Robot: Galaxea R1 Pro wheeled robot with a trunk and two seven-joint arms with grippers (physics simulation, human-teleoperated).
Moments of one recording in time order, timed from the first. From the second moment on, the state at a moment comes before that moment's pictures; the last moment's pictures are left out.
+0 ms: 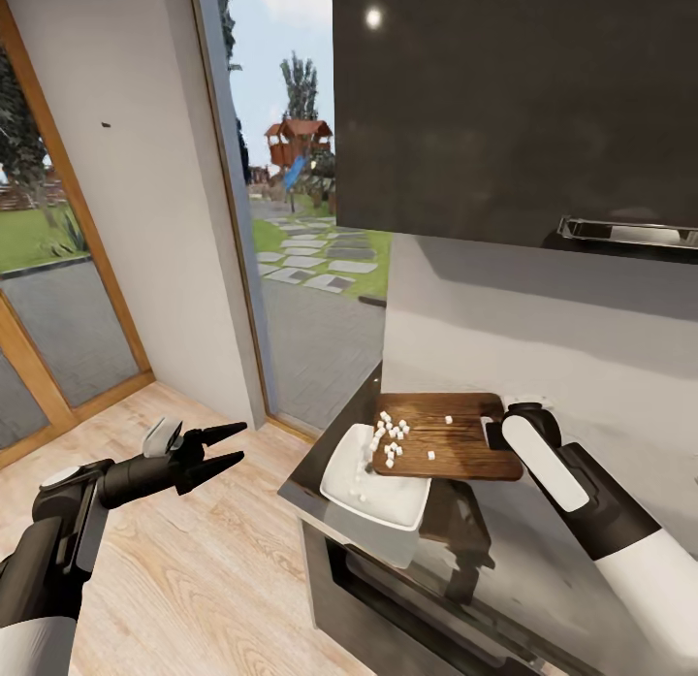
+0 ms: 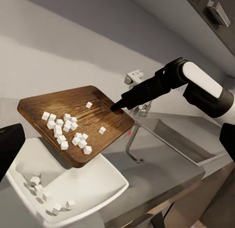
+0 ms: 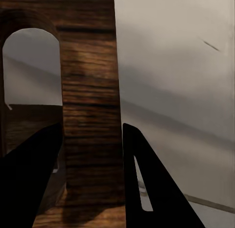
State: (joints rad) left arm -0.51 0.13 0.35 -1.30 0.12 0.51 -1.57; right arm -0.76 -0.31 0.44 -1.33 -1.00 1.02 -1.03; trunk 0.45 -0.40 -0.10
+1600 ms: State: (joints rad) left arm -0.51 0.13 0.35 -1.30 0.12 0.51 -1.57; right arm -0.76 -0.31 0.50 -1.33 -1.00 1.02 -1.15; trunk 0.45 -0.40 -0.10
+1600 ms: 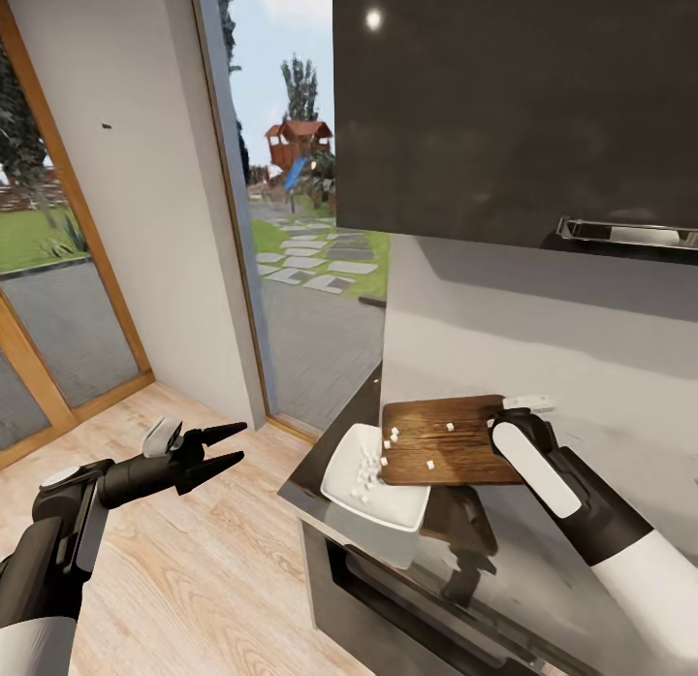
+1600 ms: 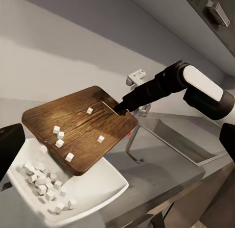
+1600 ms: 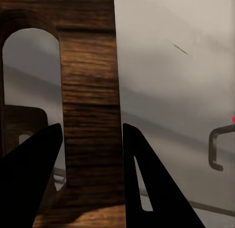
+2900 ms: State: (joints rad) left arm -0.51 0.13 0.35 -1.30 0.12 0.51 -1.57; right arm -0.76 -0.30 0.50 -1.33 -1.00 1.02 -1.15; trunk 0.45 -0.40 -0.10
